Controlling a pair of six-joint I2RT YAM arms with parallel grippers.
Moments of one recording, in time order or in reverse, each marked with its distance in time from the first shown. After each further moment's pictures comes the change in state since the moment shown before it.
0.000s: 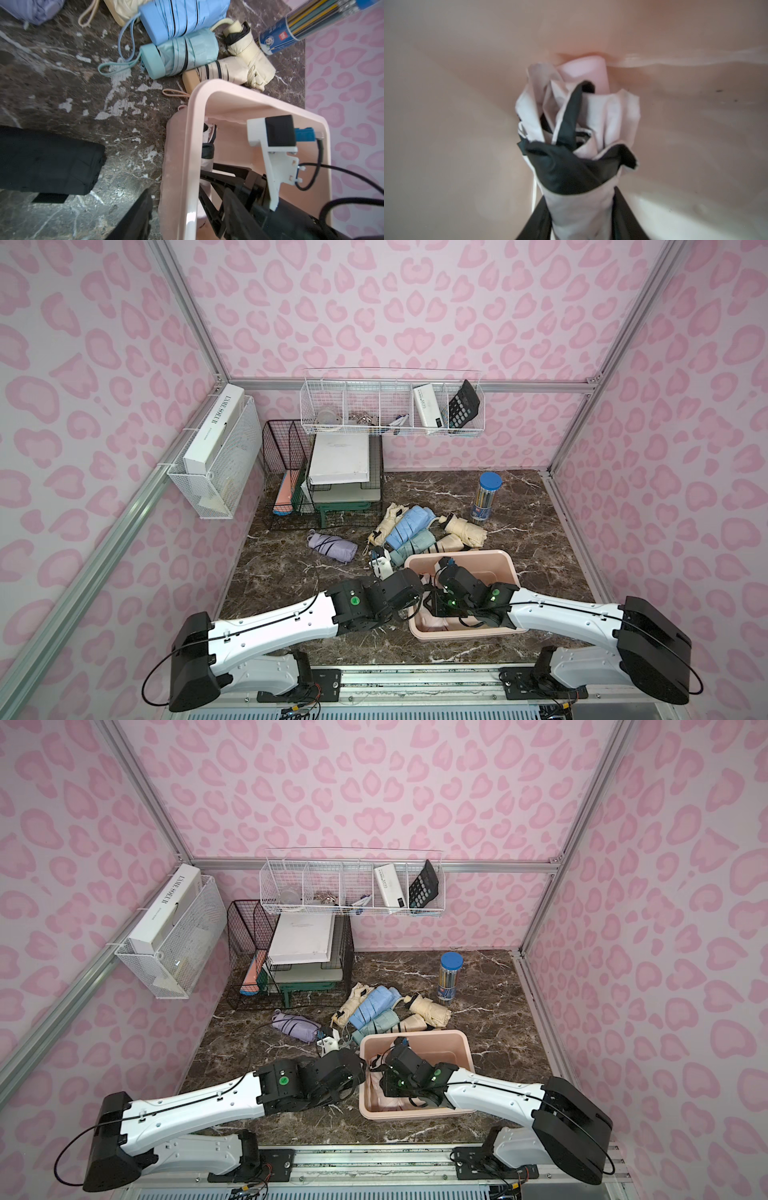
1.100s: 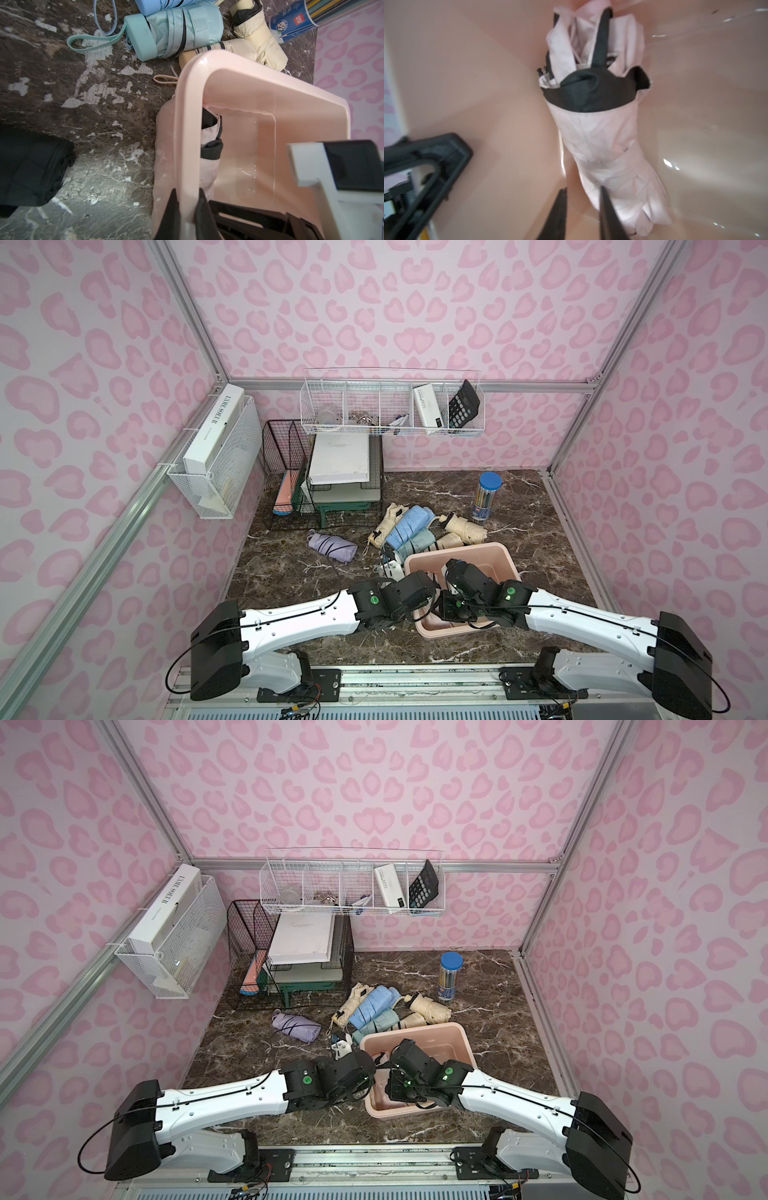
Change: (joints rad) left arm -0.003 0.164 -0.020 0.150 0.074 -0.083; right arm -0.006 -0.122 0.080 -0.241 -0.064 0.088
